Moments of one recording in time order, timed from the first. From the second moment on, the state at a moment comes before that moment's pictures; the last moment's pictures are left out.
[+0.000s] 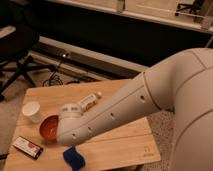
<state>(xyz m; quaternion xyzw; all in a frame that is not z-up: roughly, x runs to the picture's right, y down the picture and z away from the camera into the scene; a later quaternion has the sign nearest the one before) -0.122 0.240 0.671 -0.22 0.12 0.57 0.78</state>
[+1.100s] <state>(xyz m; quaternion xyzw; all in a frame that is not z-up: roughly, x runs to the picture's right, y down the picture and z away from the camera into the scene) -0.147 0.276 0.689 -0.28 0.15 0.54 0.78</state>
